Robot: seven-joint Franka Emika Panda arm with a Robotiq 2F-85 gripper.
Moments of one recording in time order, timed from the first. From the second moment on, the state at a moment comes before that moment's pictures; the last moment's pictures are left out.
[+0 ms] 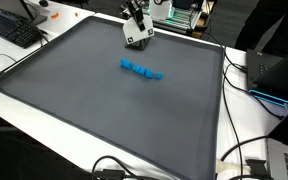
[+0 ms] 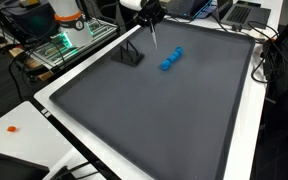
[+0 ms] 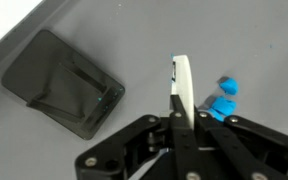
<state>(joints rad) -0.01 0.00 0.03 -2.37 0.47 2.20 0.44</state>
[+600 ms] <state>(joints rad) -0.01 -0.04 0.03 -2.53 0.47 2.36 0.62</state>
